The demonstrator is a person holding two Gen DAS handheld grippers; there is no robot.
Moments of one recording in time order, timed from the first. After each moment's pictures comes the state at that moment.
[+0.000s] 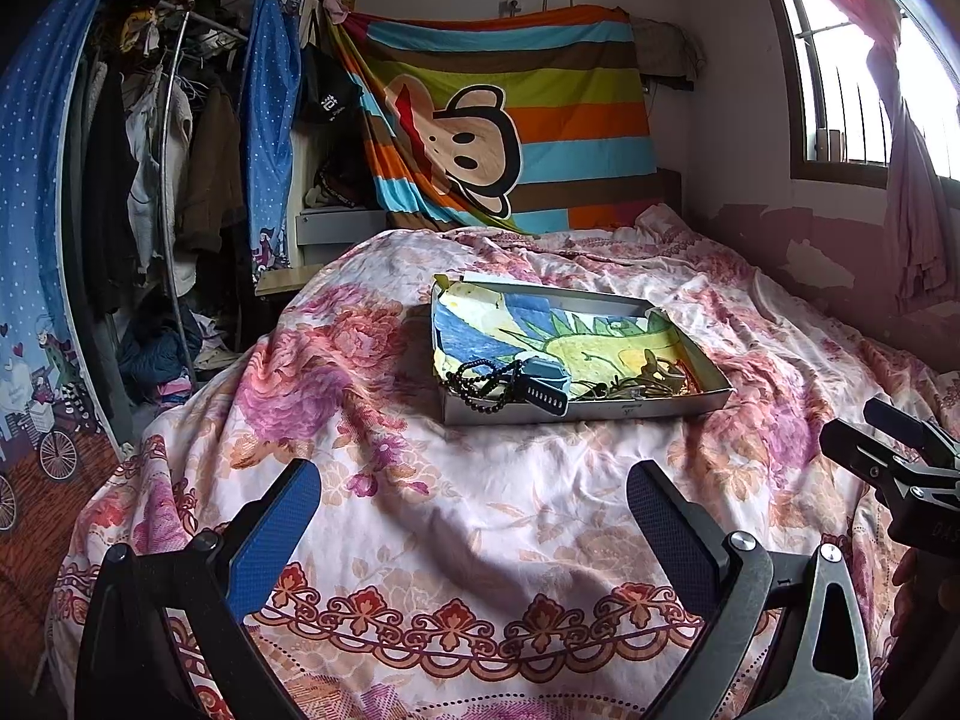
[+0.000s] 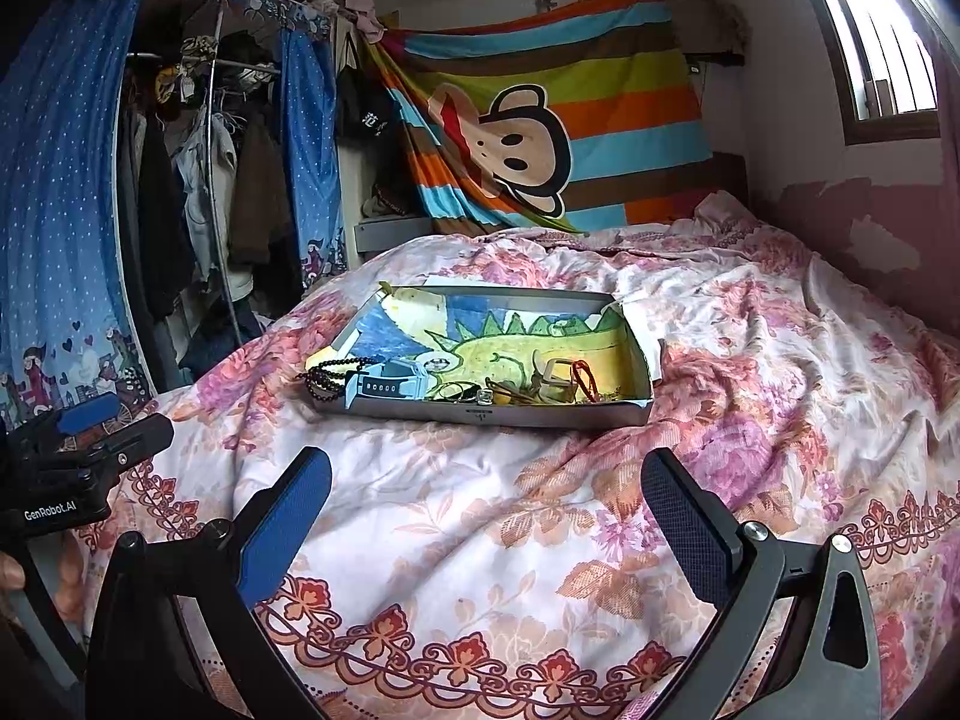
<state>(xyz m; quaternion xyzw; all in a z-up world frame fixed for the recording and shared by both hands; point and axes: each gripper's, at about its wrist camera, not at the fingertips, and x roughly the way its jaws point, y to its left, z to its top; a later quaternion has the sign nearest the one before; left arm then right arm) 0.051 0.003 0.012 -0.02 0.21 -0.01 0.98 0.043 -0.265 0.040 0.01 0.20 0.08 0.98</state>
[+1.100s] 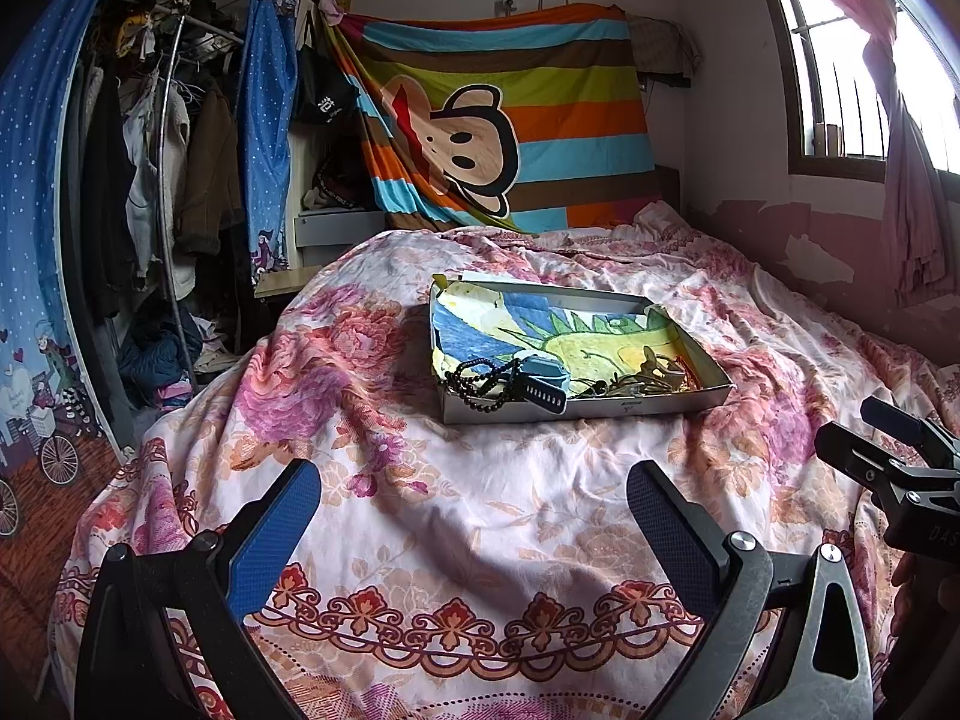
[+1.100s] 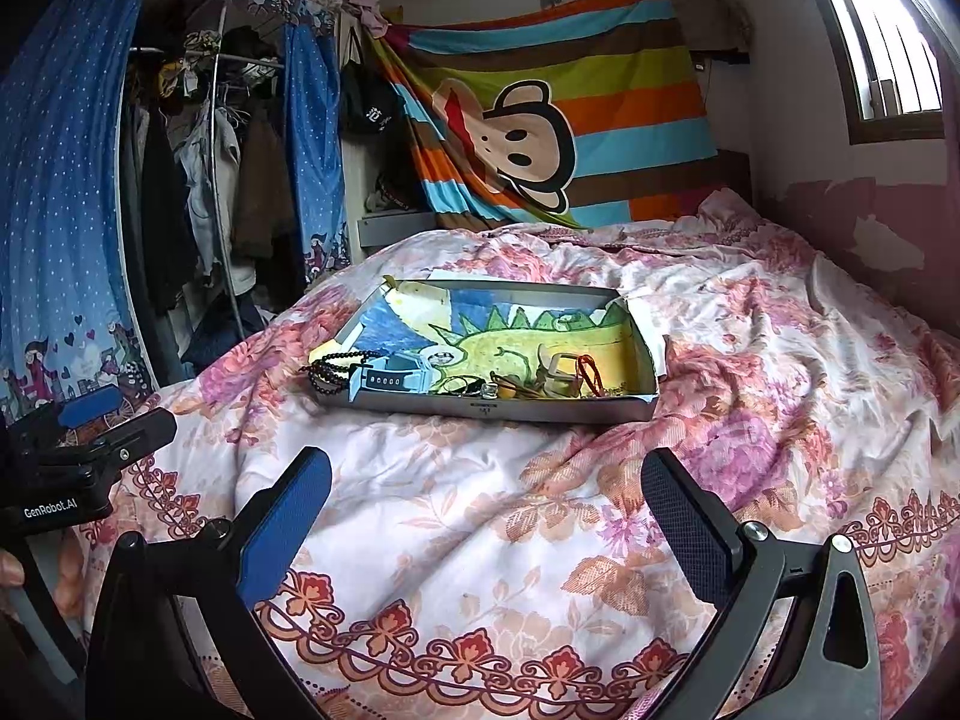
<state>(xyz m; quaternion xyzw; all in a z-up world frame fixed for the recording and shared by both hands) 0.051 0.002 0.013 -0.01 0.21 -0.01 0.98 0.043 -0.264 0.042 0.01 0.20 0.08 0.98</state>
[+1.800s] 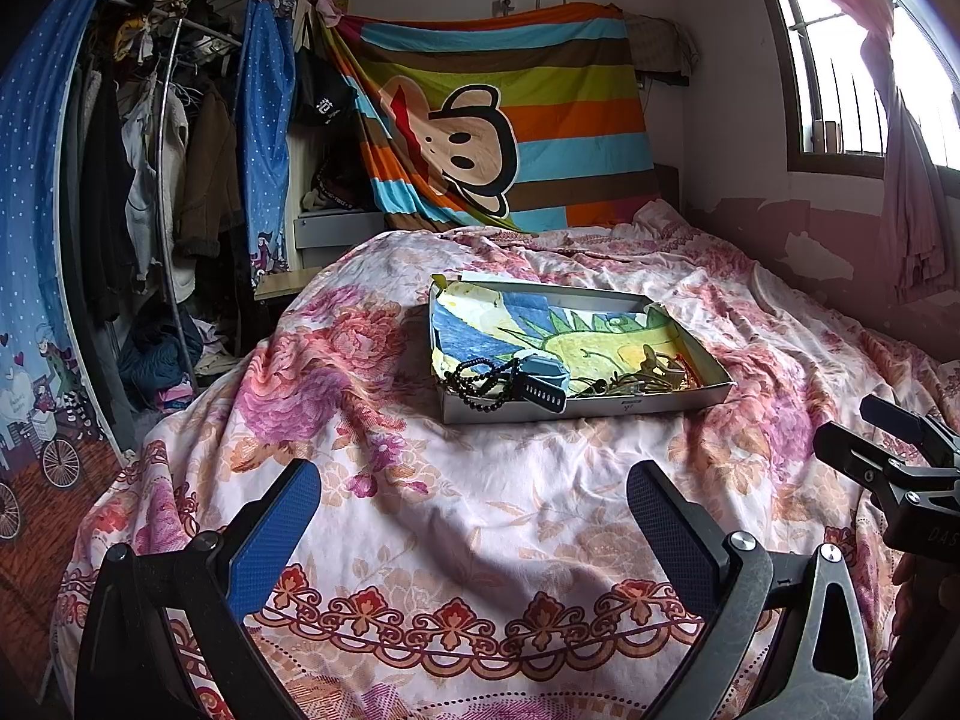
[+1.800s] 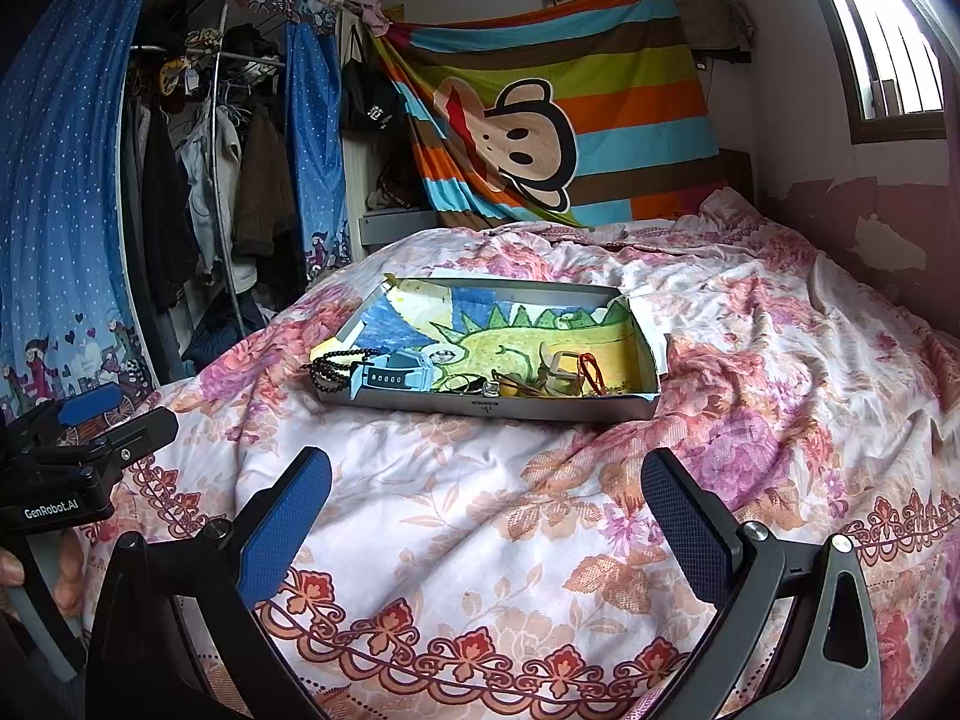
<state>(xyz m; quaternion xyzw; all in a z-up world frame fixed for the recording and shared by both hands) 0.051 0.002 0.013 -0.01 0.21 -0.01 0.98 0.044 -0.264 0.044 0.01 0.20 0.08 0.98</state>
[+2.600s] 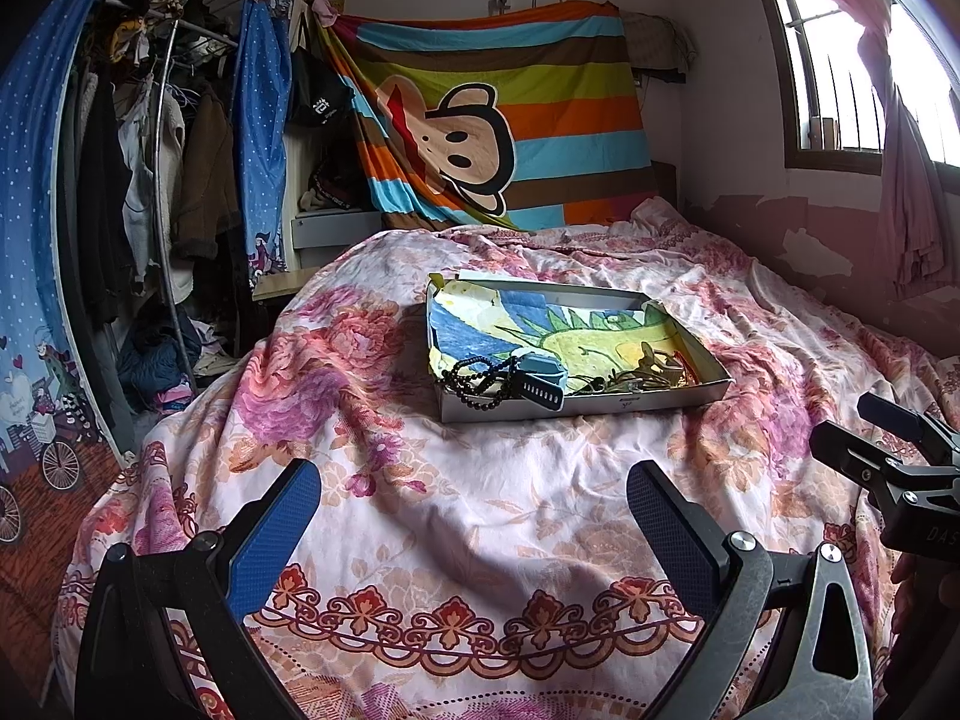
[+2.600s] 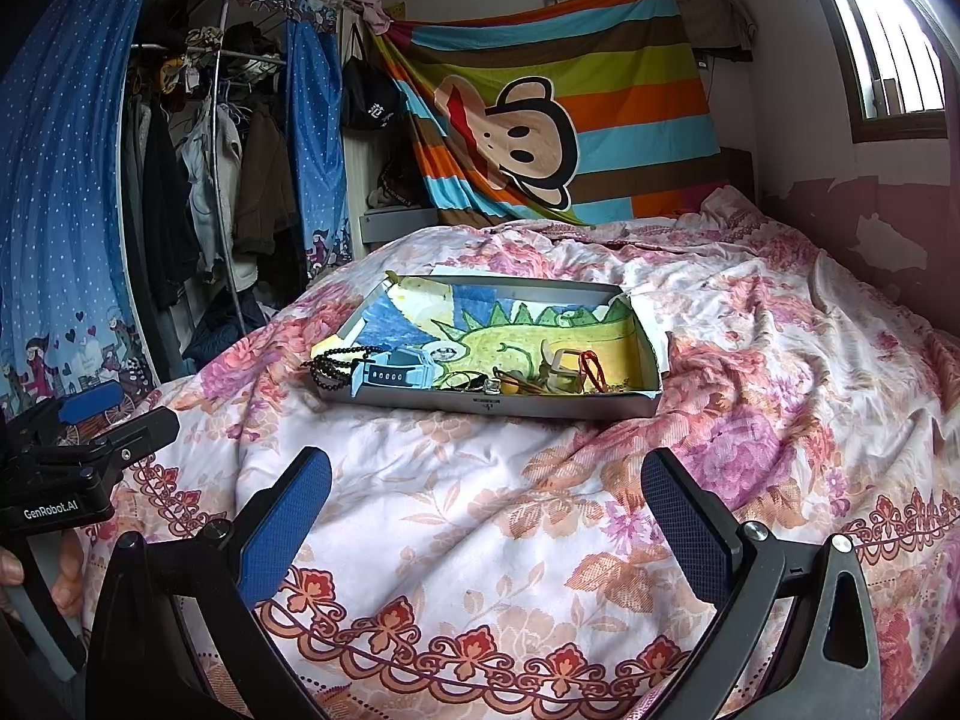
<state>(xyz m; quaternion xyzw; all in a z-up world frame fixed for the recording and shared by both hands) 0.050 0.001 0.013 -0.01 0.21 -0.01 0.98 0.044 -0.263 0.046 0.01 0.20 0.08 0.98</state>
